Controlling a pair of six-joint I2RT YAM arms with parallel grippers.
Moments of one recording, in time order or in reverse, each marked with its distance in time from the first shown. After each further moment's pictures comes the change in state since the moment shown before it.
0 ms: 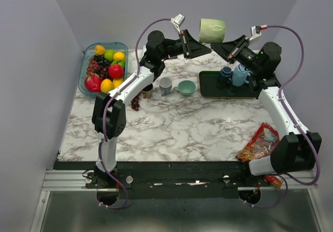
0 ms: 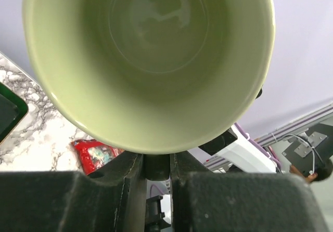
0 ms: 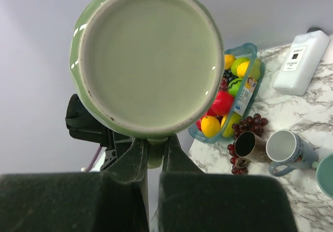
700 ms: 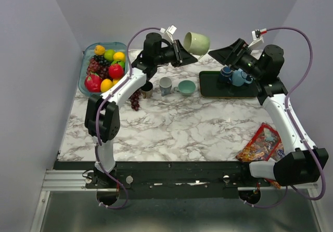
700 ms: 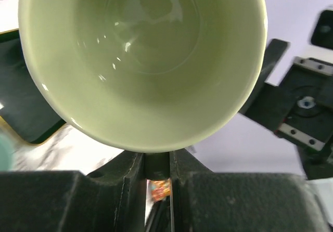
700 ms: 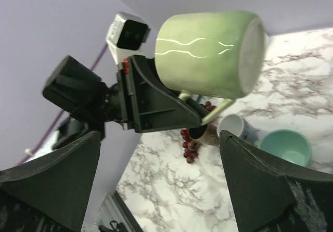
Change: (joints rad) left arm 0.037 -0.068 -0.109 -0.378 -0.122 0.306; right arm 0.011 -0.119 -0.013 -0.263 0.089 -0.313
